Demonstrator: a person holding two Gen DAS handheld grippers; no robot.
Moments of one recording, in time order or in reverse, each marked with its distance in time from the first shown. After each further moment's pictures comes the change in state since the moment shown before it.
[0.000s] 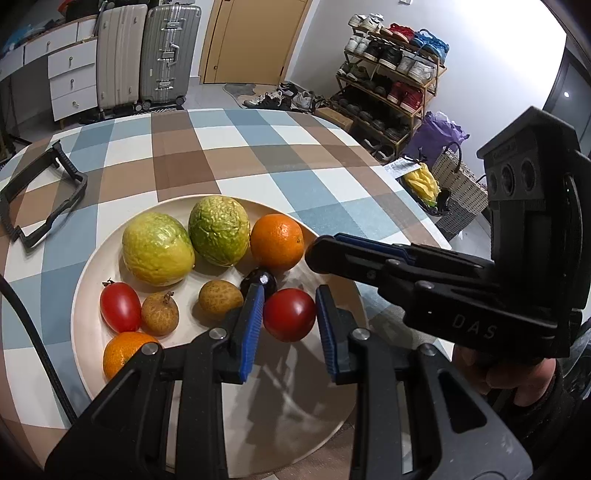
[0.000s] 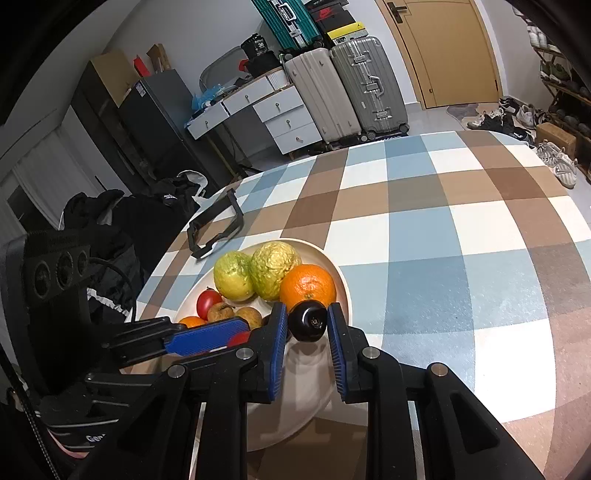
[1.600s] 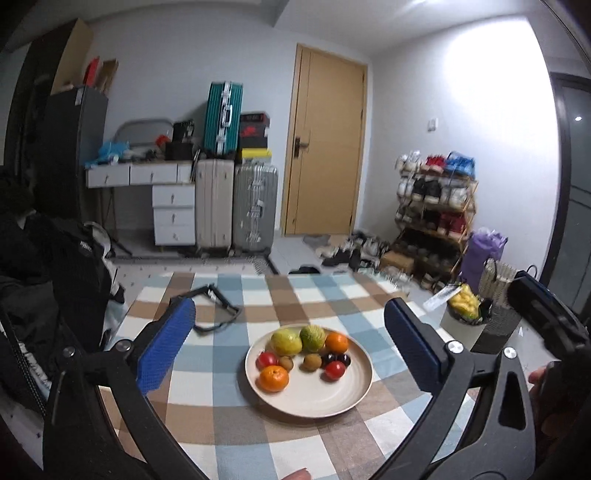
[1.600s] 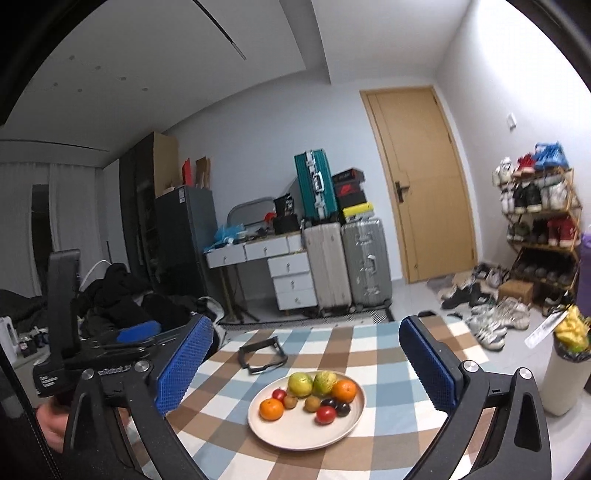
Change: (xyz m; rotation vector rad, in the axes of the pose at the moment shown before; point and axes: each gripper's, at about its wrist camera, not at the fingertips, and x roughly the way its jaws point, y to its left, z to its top) left arm -0.282 -0.058 -0.094 0.032 -0.670 0.337; right arm -0.229 0.142 -0.090 -0.236 -0.712 -0.154
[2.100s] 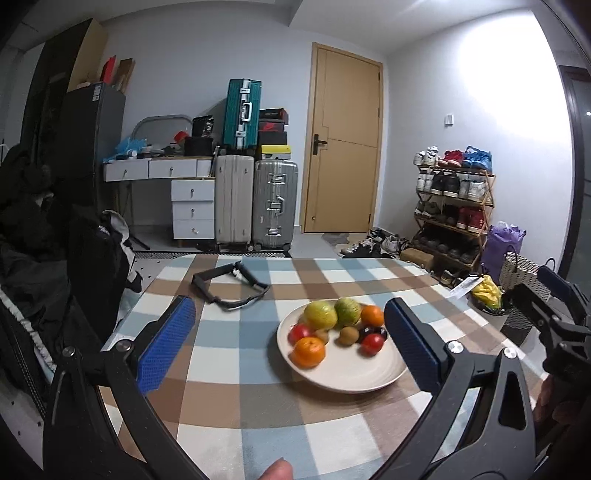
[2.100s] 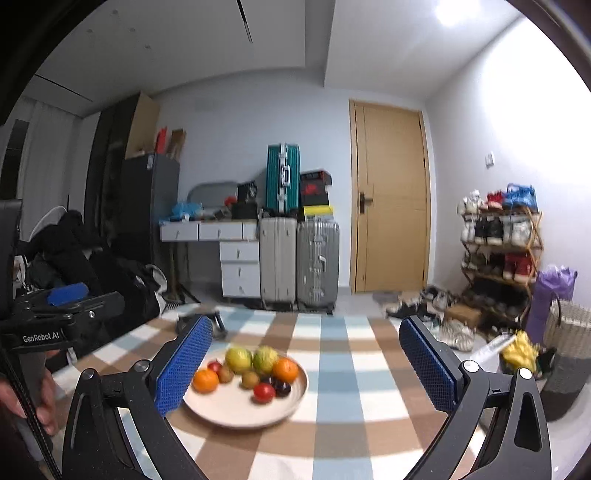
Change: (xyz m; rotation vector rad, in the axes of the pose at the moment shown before) left arm 0.016 0.032 -0.068 -0.006 0.021 0.091; right arm 0.022 -0.003 -0.060 -0.162 0.029 -0.180
